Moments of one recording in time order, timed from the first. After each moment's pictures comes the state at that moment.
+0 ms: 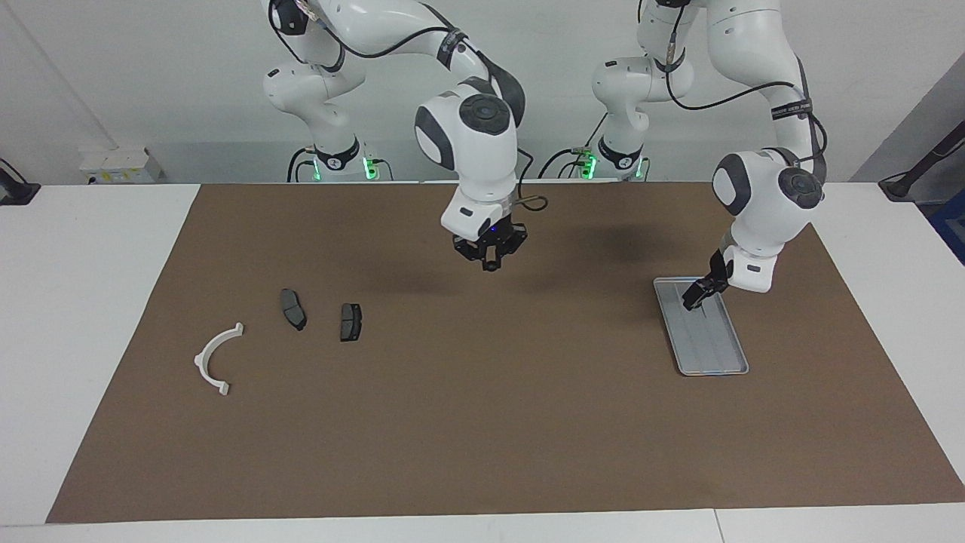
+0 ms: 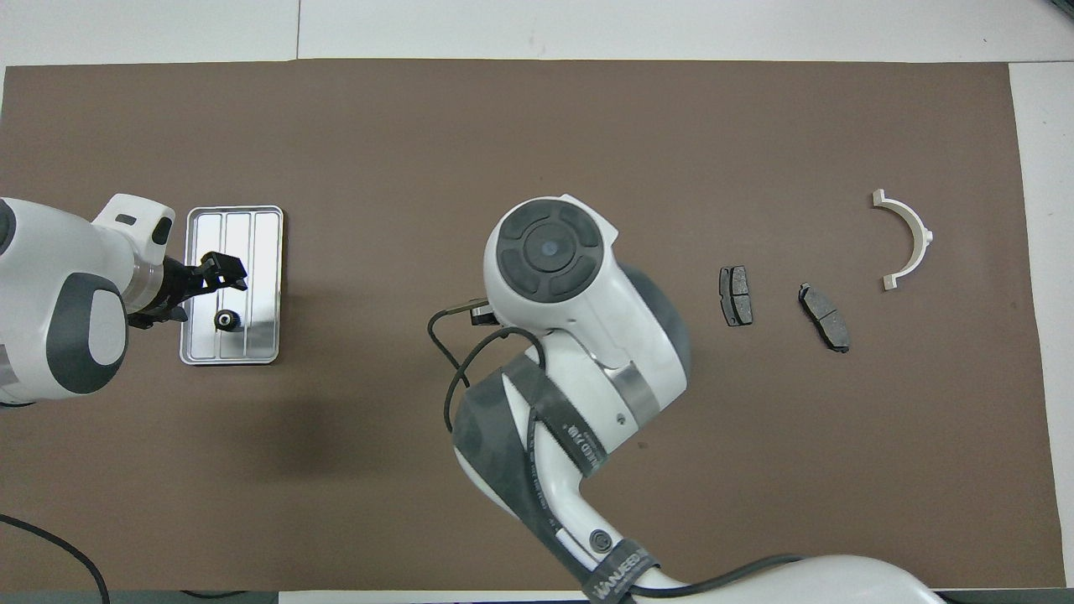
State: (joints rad) left arm 0.00 0.14 0.01 -2.12 -0.04 2.24 -0.38; right arm 0.65 0.35 0.02 -1.59 0.04 1.98 0.52
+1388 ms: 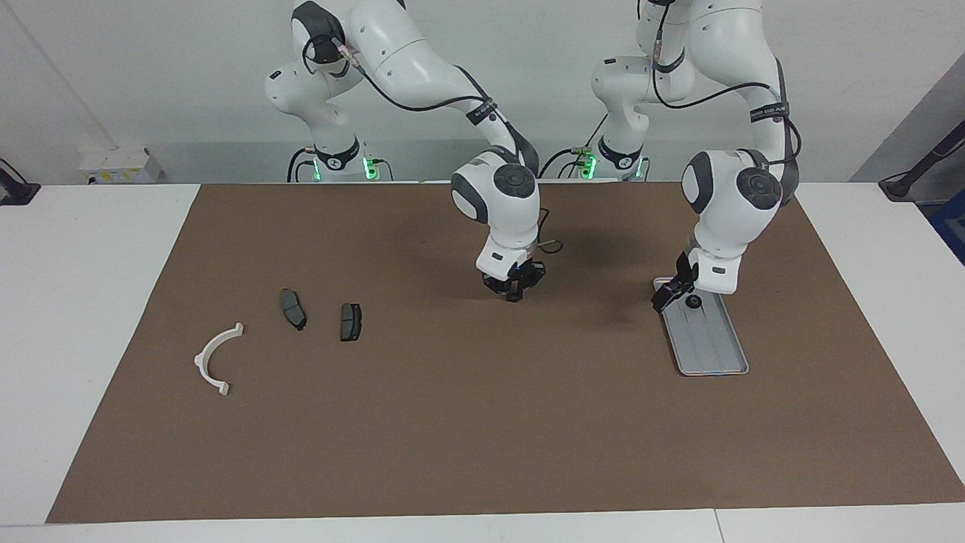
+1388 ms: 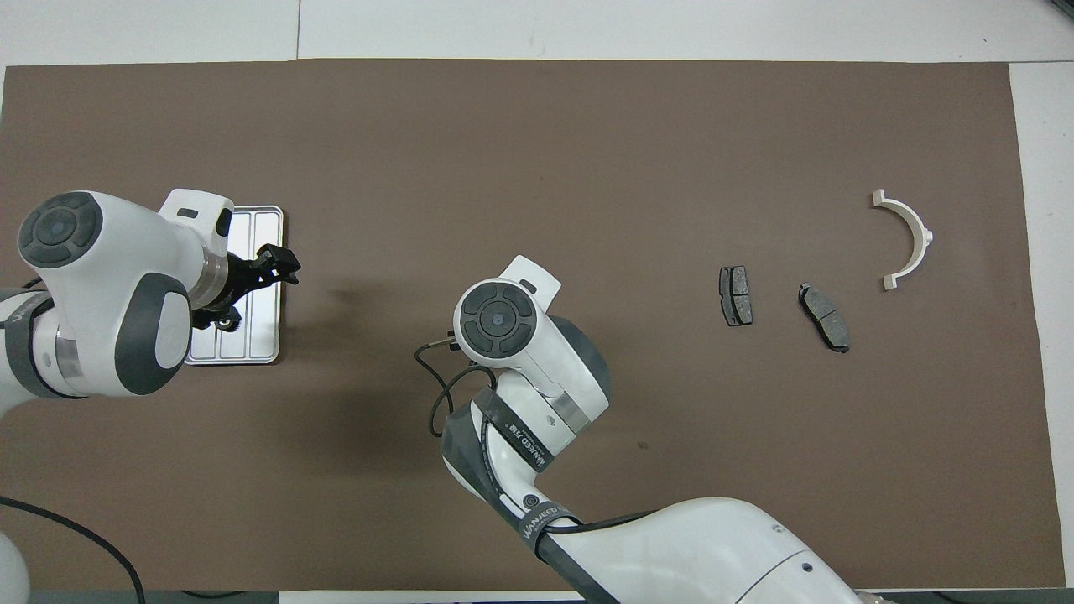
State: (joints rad) left arm -0.13 0.14 0.00 -2.11 -0.04 2.24 -0.61; right arm 0.71 0.52 0.00 -1.73 0.04 2.32 0.55
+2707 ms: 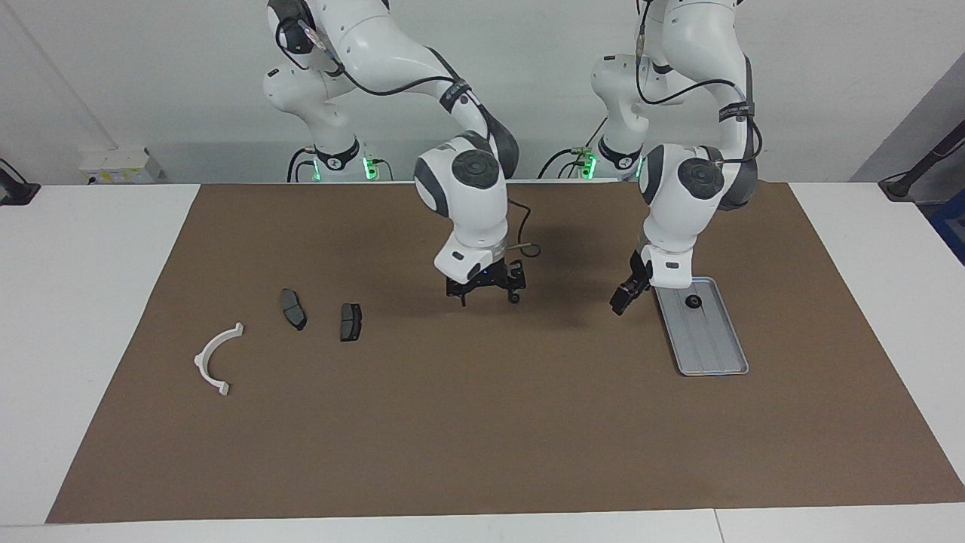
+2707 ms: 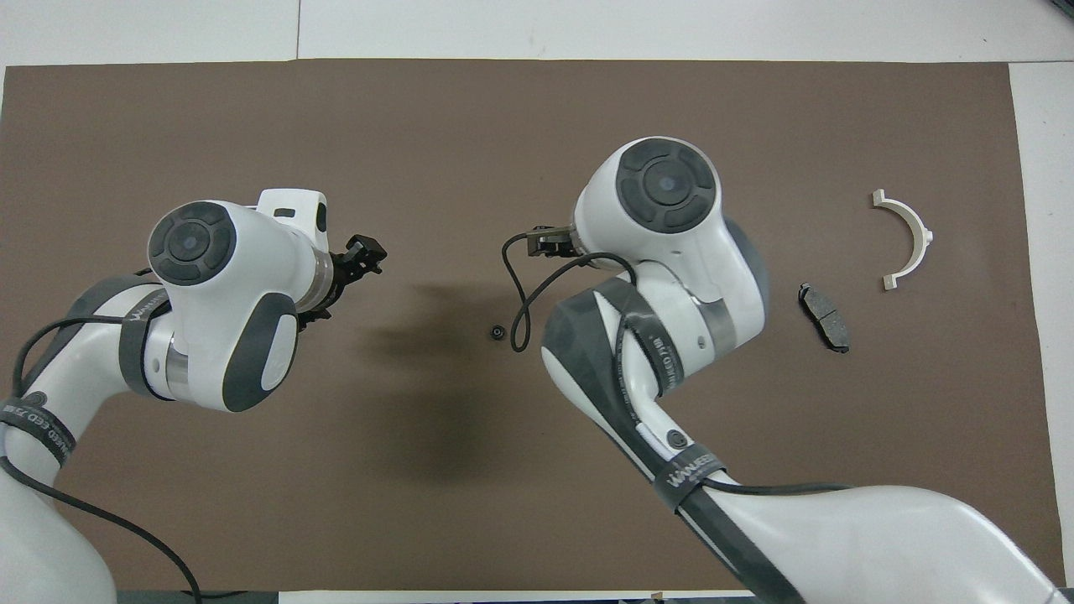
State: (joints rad) left arm -0.35 0.14 0.00 -2.07 -0.05 2.28 -0.97; right arm 0.47 0.35 -0.01 -1.61 0.04 2.09 0.43
